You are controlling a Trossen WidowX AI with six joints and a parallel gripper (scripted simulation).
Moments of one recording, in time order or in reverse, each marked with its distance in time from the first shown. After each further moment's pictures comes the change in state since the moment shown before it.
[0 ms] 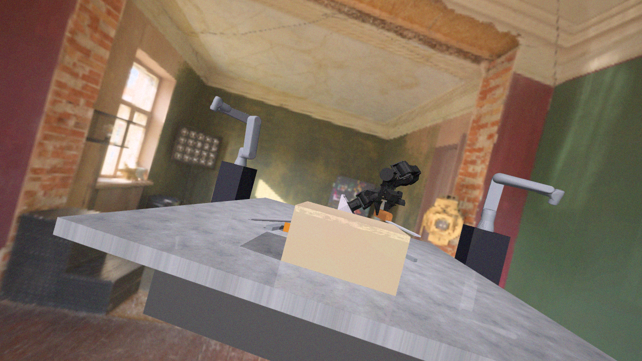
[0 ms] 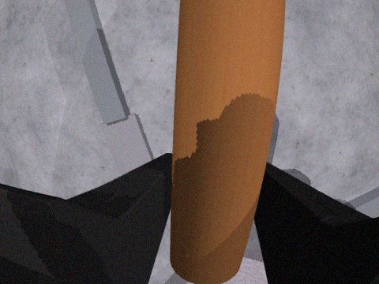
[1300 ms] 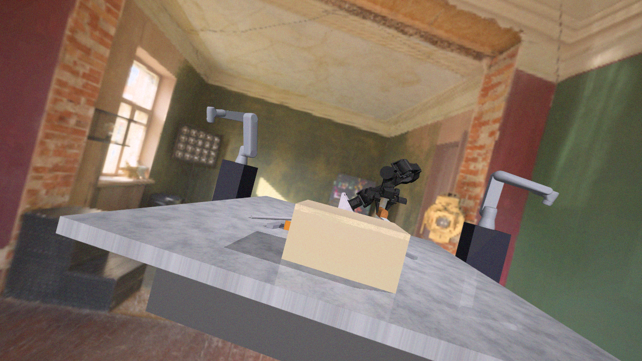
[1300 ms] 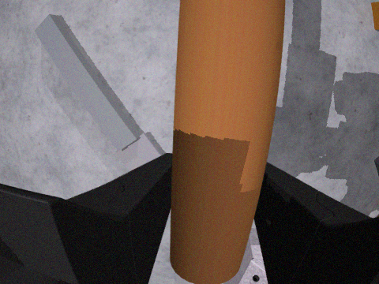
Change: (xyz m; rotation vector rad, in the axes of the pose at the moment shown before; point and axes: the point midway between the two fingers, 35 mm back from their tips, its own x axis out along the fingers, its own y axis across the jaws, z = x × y) arm 0.000 0.000 -0.001 0.309 0.002 0.001
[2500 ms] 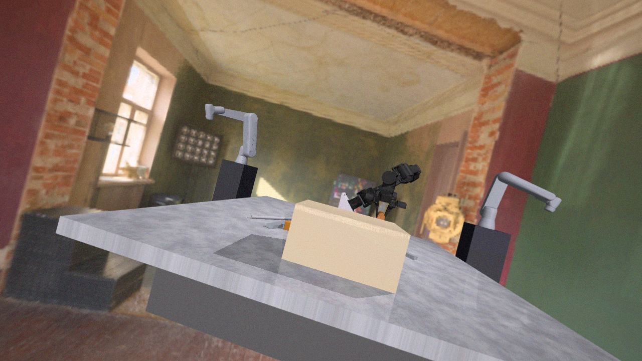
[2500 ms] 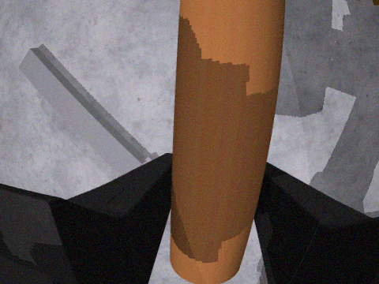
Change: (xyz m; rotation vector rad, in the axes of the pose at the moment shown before) arm 0.019 0.001 0.007 0.164 -0.001 -0.001
